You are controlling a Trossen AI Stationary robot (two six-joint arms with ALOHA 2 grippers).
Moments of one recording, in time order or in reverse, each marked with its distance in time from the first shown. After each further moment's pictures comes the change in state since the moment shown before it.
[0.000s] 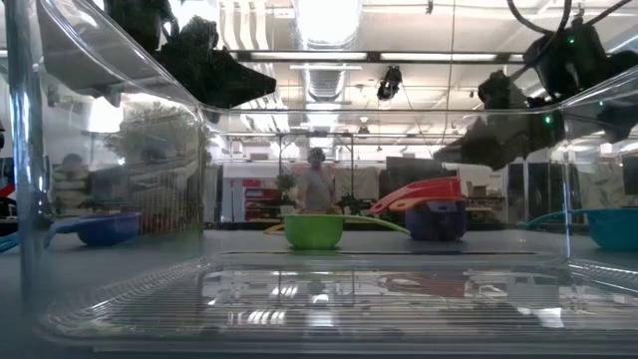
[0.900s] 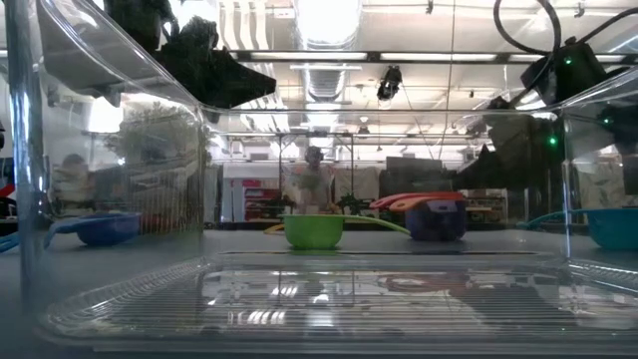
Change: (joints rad) left arm 0.000 0.000 0.000 0.000 -0.004 -0.001; right arm -0.037 0.081 -0.044 0.000 0.028 0.044
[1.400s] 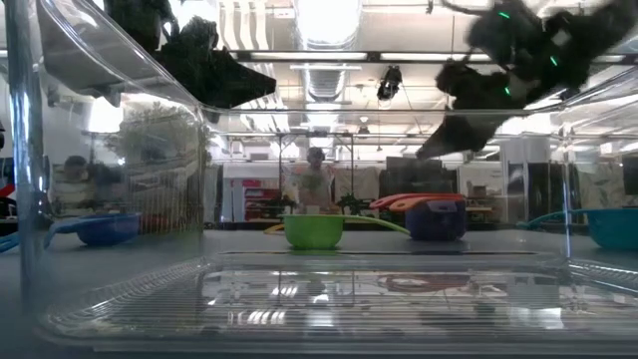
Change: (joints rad) left arm 0.000 0.000 0.000 -0.001 0.000 0.000; right arm 0.049 -0.090 0.475 -0.839 -0.082 0.000
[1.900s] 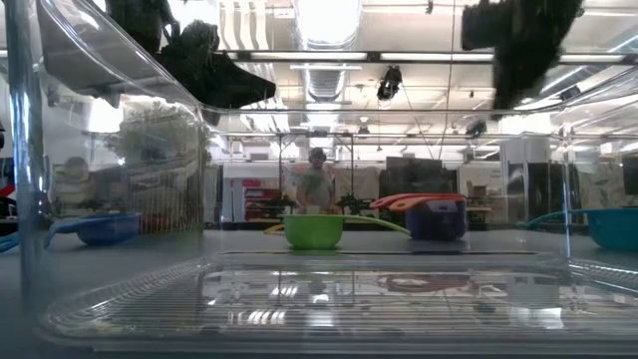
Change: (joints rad) left arm 0.000 0.000 -0.001 -0.022 0.000 0.000; right arm 0.294 0.000 0.425 -0.933 0.026 0.424
